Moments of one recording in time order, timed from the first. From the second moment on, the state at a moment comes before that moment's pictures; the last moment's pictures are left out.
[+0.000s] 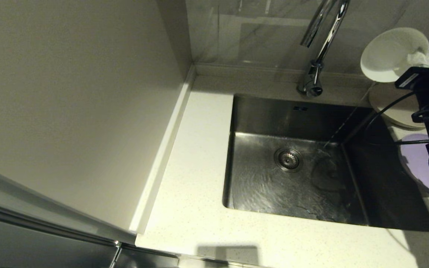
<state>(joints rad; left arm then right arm) 0.00 0.00 0.00 0.00 0.02 -0.03 -0.16 1.92 -1.08 -1.52 -0.05 -0.04</state>
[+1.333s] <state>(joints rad) 0.00 0.00 0.00 0.00 0.02 -0.03 -0.15 1.86 -1.33 -1.28 -0.05 -0.14</state>
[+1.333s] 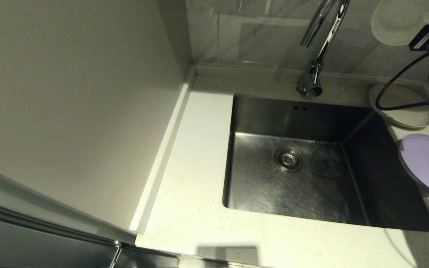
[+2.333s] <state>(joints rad) 0.00 0.00 0.00 0.00 0.02 -0.03 -0.29 1.27 -1.06 0.00 -0.12 -0.23</state>
